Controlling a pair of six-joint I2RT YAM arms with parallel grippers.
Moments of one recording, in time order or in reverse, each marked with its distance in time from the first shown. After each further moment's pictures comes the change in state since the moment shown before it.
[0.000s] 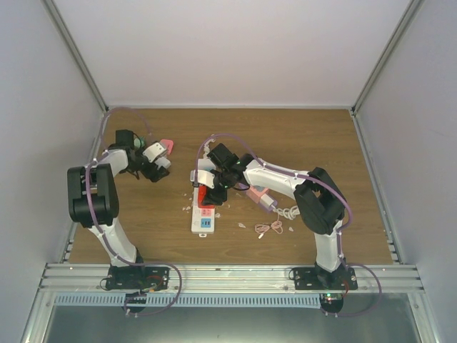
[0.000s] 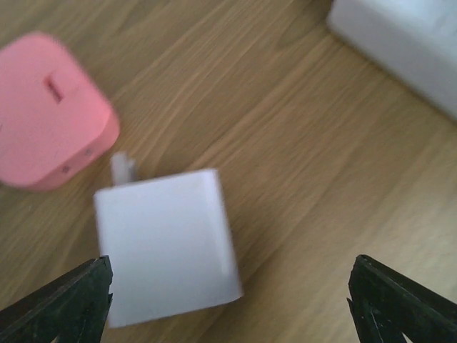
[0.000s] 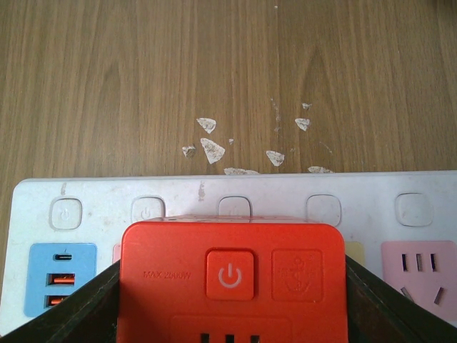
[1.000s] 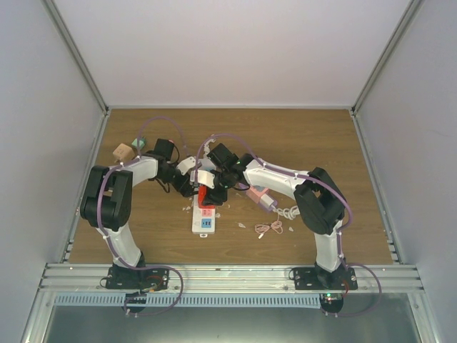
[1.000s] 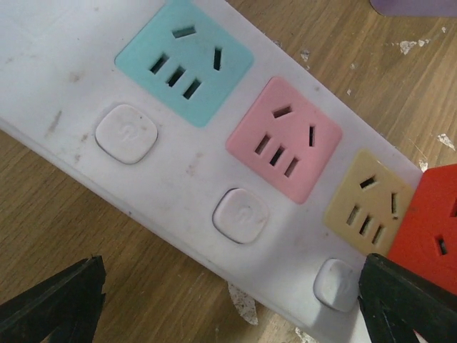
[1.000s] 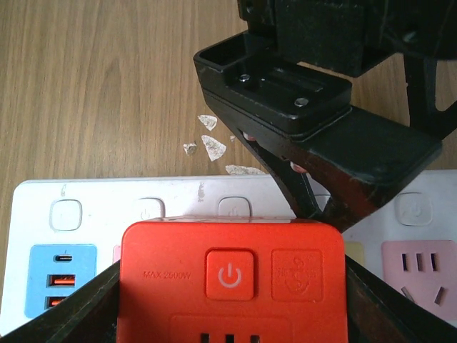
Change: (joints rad) left arm -0.345 -0.046 -0.097 -0.043 0.055 -0.290; right arm 0.000 0.000 0.002 -0.004 0.003 0.000
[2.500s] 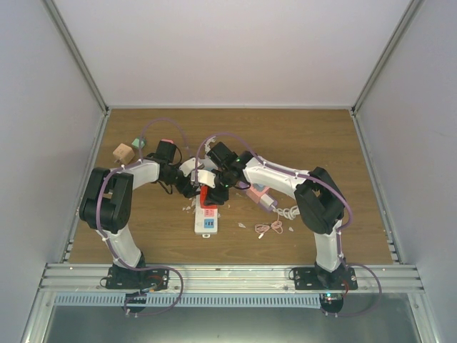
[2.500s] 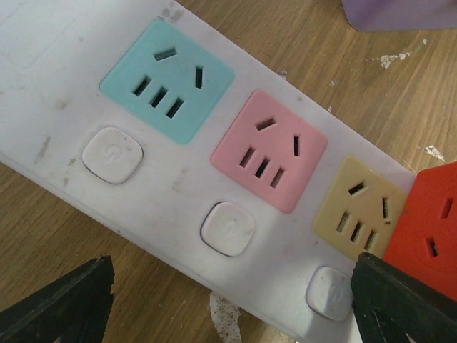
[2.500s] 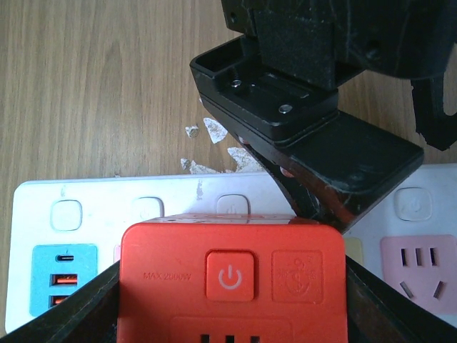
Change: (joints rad) left arm -0.023 -0.019 -0.055 0.097 -0.003 -0.006; right arm -0.002 0.000 0.039 -0.079 0.011 -0.008
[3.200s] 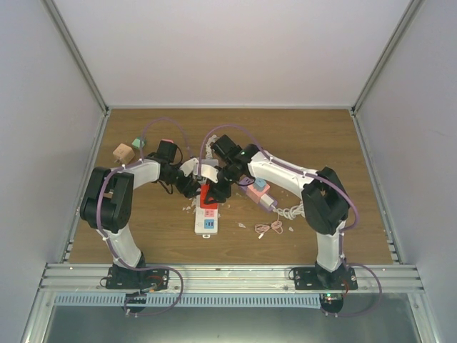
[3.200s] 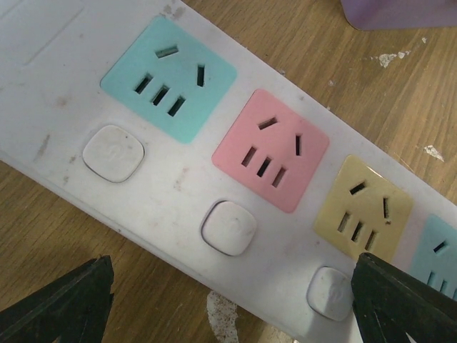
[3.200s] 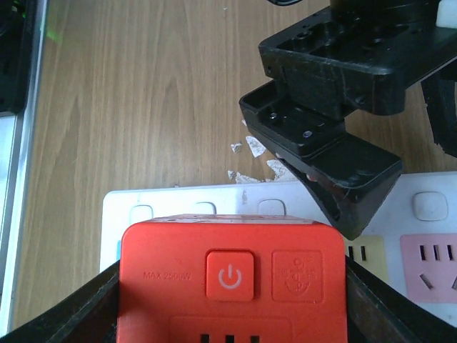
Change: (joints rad) left arm -0.005 0.003 0.004 -0.005 -0.006 -0.001; right arm -0.031 -0.025 0.055 -0.106 -0.133 0.039
